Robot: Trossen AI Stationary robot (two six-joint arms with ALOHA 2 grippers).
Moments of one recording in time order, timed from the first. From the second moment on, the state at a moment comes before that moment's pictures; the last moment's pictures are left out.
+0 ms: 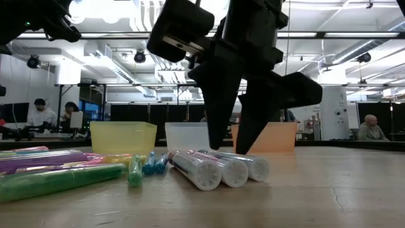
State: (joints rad) left arm 0.21 0.10 0.08 0.66 0.16 -1.63; right arm 0.35 2.18 1.66 -0.78 -0.05 1.45
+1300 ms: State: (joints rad) left arm 0.21 0.10 0.08 0.65 0.17 -1.64; right arm 0.29 1.98 1.76 -1.20 0.13 1.43
